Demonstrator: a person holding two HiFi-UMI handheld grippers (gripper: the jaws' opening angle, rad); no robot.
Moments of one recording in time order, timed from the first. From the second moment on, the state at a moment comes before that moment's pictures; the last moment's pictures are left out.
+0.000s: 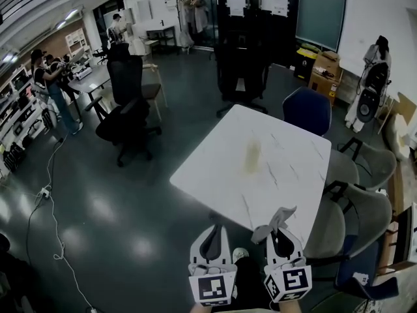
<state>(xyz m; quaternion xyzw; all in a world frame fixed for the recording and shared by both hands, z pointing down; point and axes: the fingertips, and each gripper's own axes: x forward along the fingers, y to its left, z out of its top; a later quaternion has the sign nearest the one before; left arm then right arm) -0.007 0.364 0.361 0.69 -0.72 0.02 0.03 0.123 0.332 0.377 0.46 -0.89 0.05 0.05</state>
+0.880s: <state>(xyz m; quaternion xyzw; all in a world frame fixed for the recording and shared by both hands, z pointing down) -0.040 0.202 0.366 0.69 -0.72 0.05 0.01 0.090 0.162 0.386 0.44 -0.89 0.07 0.07</state>
